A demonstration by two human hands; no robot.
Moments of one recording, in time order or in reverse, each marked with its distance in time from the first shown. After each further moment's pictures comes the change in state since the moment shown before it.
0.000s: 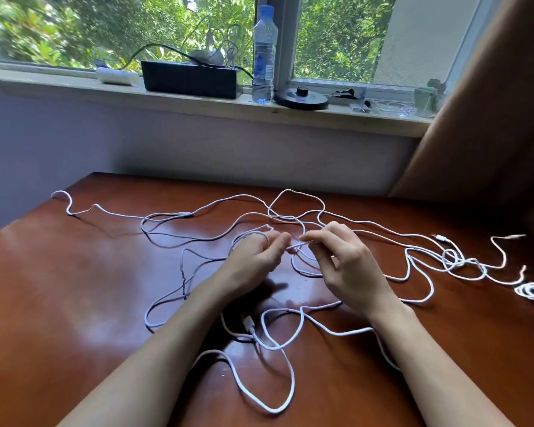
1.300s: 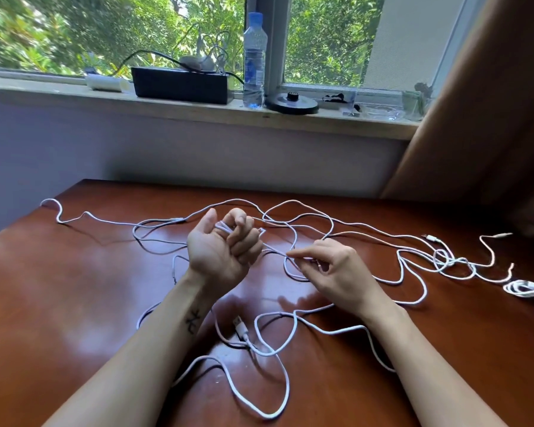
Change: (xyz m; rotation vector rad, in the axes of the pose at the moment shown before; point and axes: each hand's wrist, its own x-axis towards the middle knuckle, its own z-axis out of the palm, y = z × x) left_hand -0.002 0.028 -0.022 -1.479 0.066 -0.127; right_hand -0.003 0.002 -0.001 0.112 -0.145 0.183
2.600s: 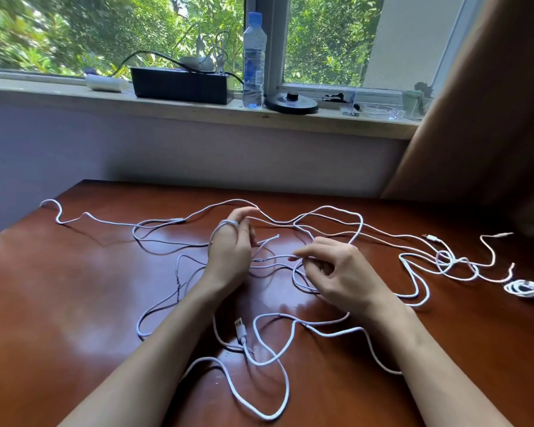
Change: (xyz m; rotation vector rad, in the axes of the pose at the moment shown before) left_hand 0.019 -0.017 -0.028 1.370 0.275 0.509; right_hand -0.001 -0.003 -0.006 0.033 -0.014 -0.003
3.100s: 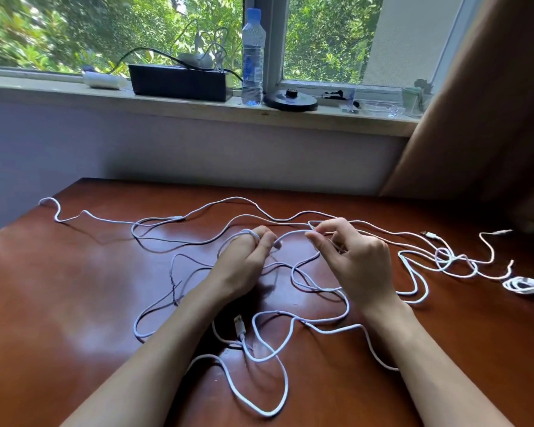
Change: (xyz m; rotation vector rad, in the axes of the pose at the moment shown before) left_hand -0.011 0.000 0.001 0.180 -0.363 0.052; right_hand 0.000 -0.007 -0.008 -0.303 0.409 -0.020
